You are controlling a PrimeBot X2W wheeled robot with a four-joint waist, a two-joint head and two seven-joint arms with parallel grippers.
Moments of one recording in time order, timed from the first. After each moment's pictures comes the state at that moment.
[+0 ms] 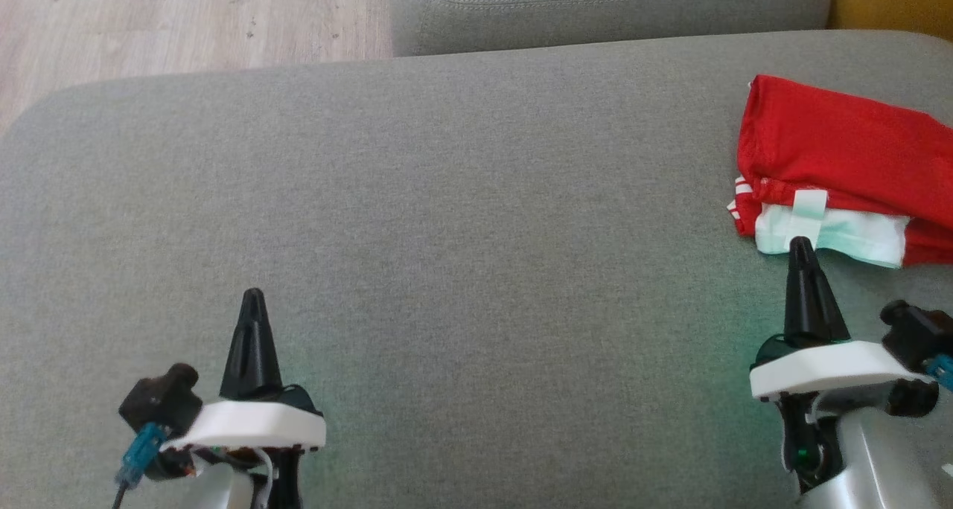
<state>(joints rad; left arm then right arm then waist) -0.10 0.04 -0.12 0.32 -0.48 -0.05 -0.21 -0.14 -0.04 -0.05 0.34 0.36 0.13 -0.20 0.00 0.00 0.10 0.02</state>
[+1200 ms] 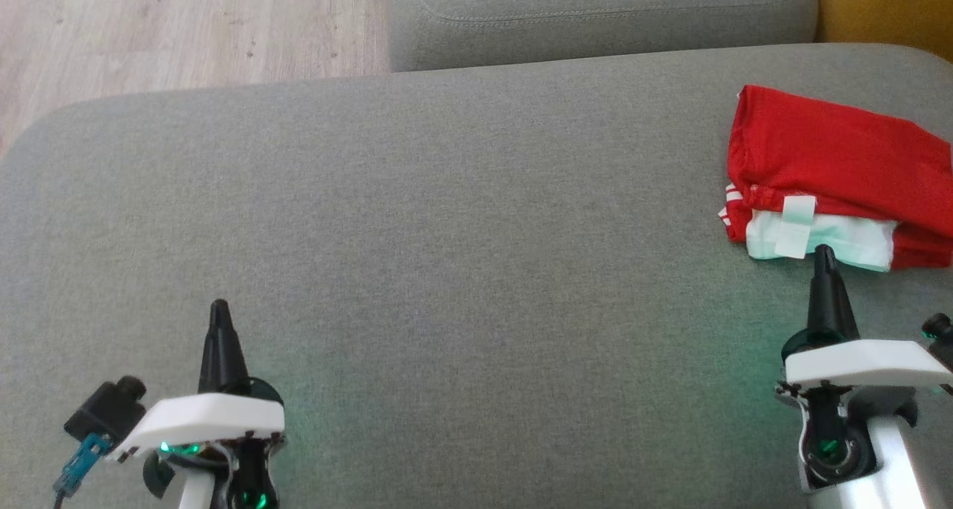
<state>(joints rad) -0.10 0.04 -0.06 0.31 -0.86 -0.07 -0.11 -0.13 -0.04 -0.08 0.32 0.78 0.13 -0.09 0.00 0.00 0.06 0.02</state>
